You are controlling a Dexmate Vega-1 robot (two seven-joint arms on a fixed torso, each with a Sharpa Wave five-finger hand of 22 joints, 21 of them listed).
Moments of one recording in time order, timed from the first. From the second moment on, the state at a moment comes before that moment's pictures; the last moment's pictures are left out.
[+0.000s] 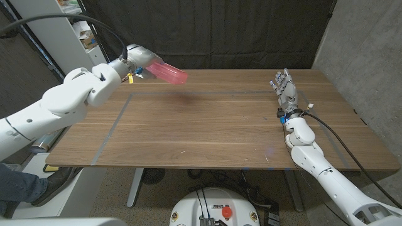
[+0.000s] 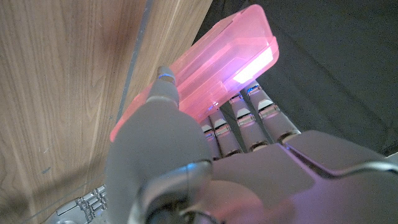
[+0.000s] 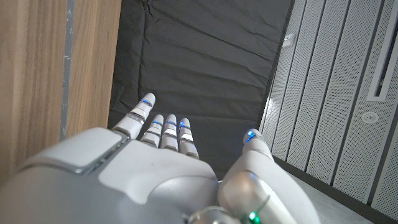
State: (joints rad) left arm 0.94 1.25 0.23 -2.19 0.90 0.24 -0.17; left_hand 1.05 0.05 0.18 -0.15 0.19 0.56 -0.10 0.26 0.19 0.58 -0.16 0.30 0.20 0.53 -0.05 0.20 0.18 0.54 0.03 0.30 0.18; right arm -0.95 -0.45 -0.28 -1.37 0.64 0.51 -0.10; right_hand 0.13 -0.01 0.29 -0.09 0.25 0.12 0.08 0.20 0.19 0.09 0.09 0.20 0.20 0.01 0.04 0.20 0.22 0.24 0.00 0.19 0.17
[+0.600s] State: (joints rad) left arm 0.97 1.25 0.19 -2.20 0.89 0.25 -0.14; left_hand 1.05 0.05 0.18 -0.15 0.19 0.57 -0.10 0.26 0.19 0.58 -0.16 0.29 0.20 0.54 -0.05 0.20 0.18 0.54 0.03 0.29 0.18; right arm -0.95 -0.46 -0.27 -1.39 0.62 0.50 -0.11; right_hand 0.13 -0.01 0.29 -0.09 0.25 0.12 0.08 0.20 0.19 0.09 0.09 0.20 0.20 0.01 0.04 0.20 0.22 0.24 0.00 0.19 0.17
